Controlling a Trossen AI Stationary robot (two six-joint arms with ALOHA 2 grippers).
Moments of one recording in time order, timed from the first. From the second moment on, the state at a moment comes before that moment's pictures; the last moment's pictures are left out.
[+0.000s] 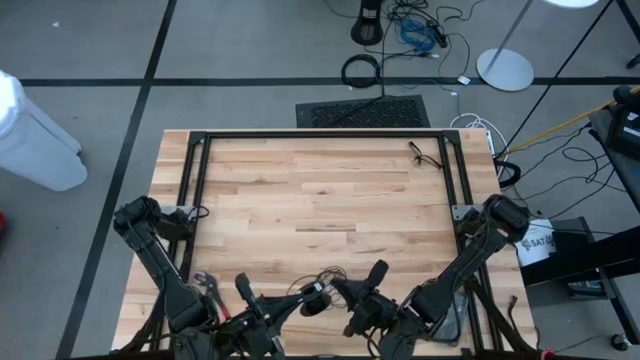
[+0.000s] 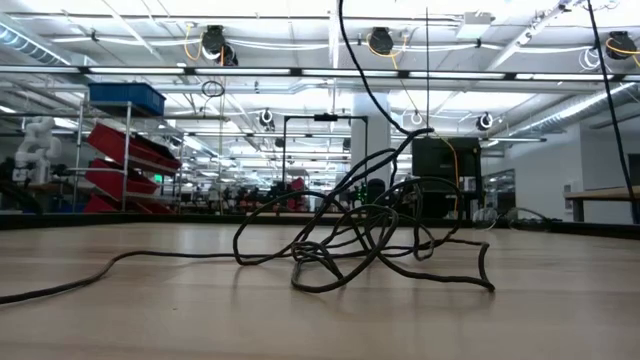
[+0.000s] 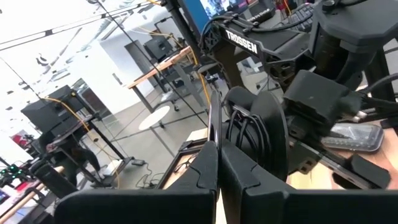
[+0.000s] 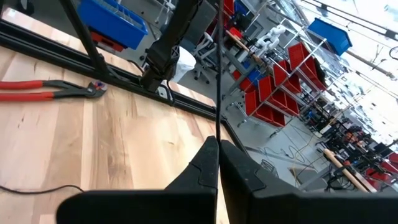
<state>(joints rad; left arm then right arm) -0.91 1.80 1.64 0.14 -1.37 0.48 0.77 1.86 1.40 -0.06 1.30 -0.08</state>
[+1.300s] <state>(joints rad) -0.82 1.80 1.64 0.01 -1.04 0.34 0.88 1.39 1.40 -0.16 0.81 -0.18</state>
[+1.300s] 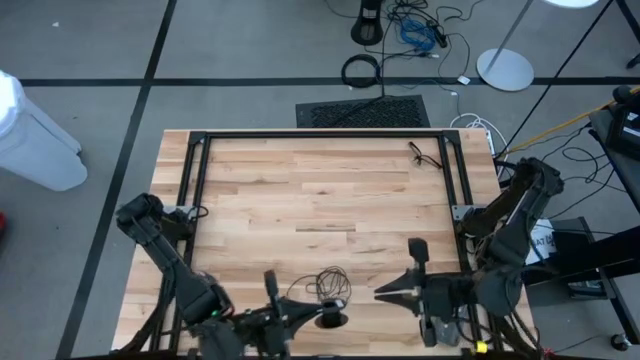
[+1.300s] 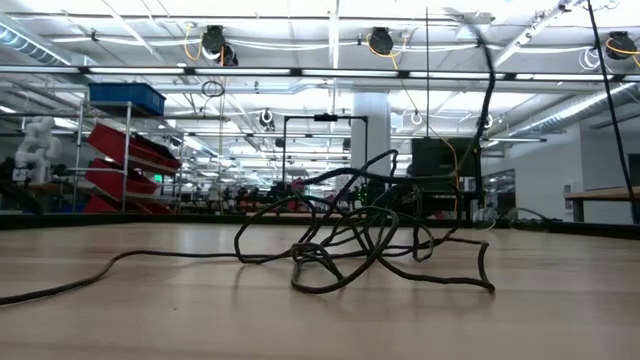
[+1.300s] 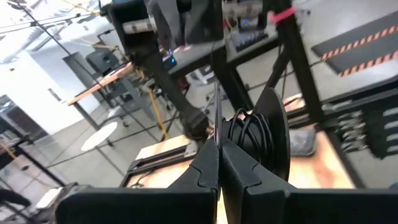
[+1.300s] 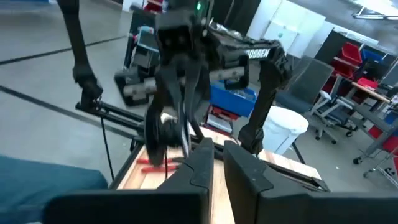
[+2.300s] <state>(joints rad) -0.75 1.80 1.64 -0.09 -0.86 0.19 0.79 1.51 1.40 -0.25 0.68 -0.04</state>
